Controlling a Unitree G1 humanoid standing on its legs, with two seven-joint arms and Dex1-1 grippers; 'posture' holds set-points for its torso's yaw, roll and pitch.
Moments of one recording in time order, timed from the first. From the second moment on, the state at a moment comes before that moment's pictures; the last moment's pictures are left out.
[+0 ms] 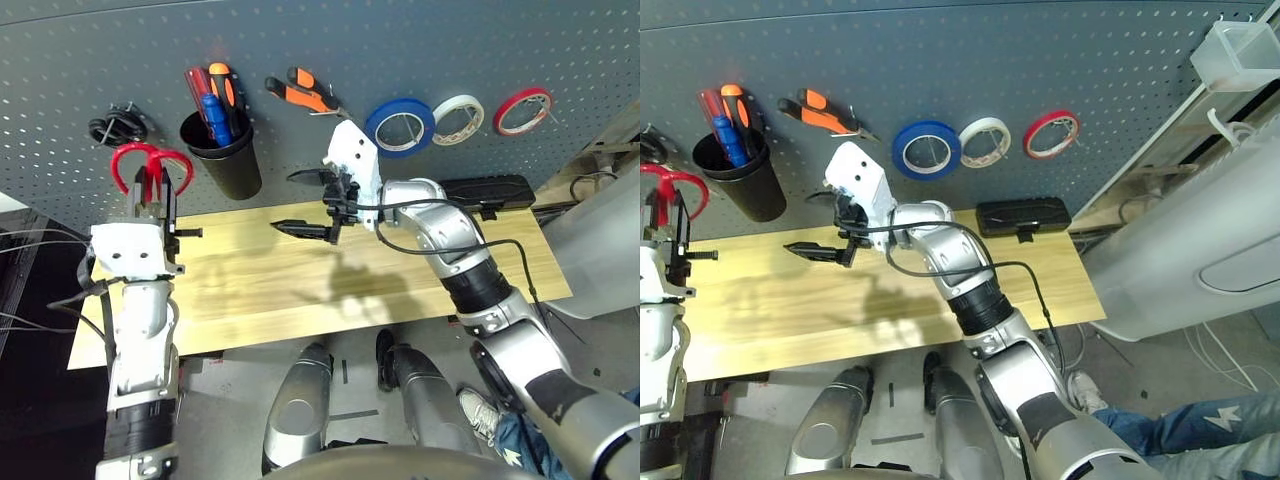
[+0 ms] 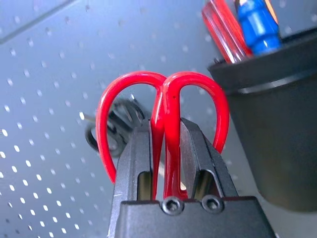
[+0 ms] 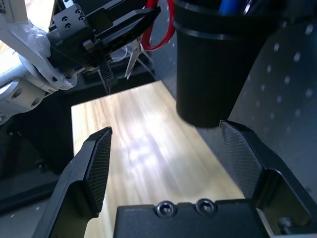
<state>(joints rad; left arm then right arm) -0.06 0.38 0.34 -0.10 0.06 -0.35 0.05 -0.81 -0.04 0.32 0.17 0.14 0.37 0.89</state>
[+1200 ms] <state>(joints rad) -0.26 0.44 0.40 0.15 -0.09 -0.13 -0.04 -0.88 0.03 0.26 0.25 0.16 0.31 0.77</state>
